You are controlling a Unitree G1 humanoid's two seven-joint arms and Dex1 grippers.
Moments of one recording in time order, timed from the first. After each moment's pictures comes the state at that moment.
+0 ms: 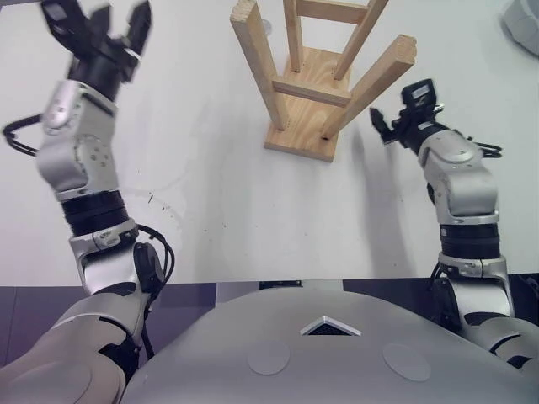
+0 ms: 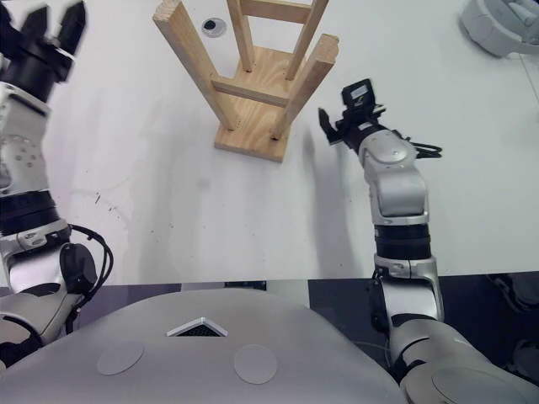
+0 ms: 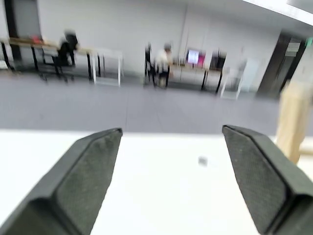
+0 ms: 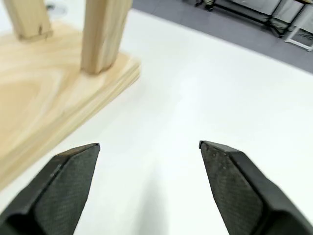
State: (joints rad) left arm -0.37 0.36 0.29 0.16 -0.41 0.39 -0.38; right arm -0.19 -0.37 0.07 0.02 0.04 0.58 0.30
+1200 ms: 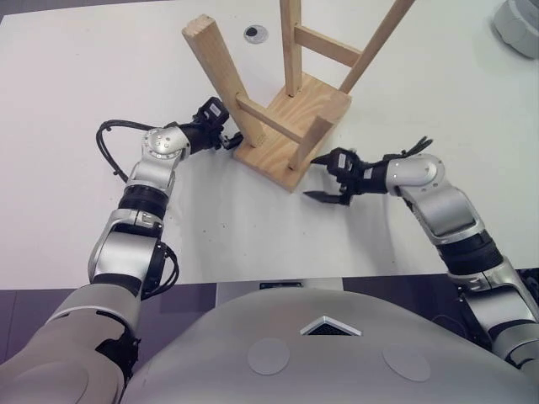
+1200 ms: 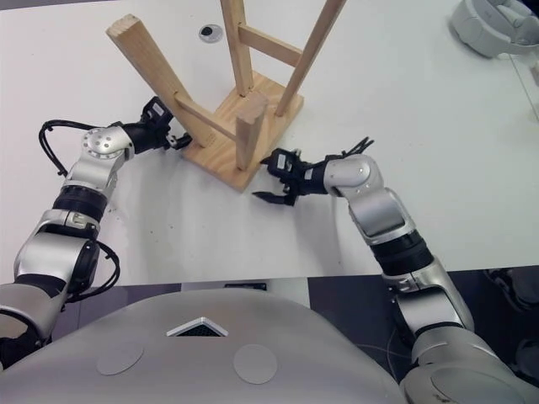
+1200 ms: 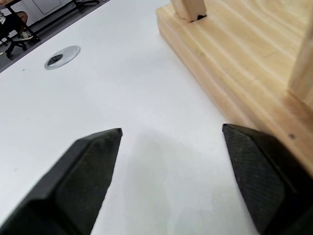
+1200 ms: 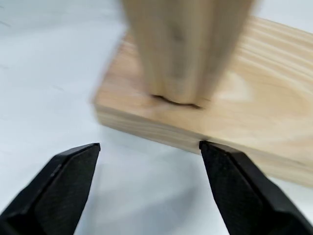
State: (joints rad) left arm -0.45 0.39 -0.19 0.79 0.01 -0.21 -0.73; right arm -0.14 -0.52 0.41 -0.17 0.08 0.44 1.00
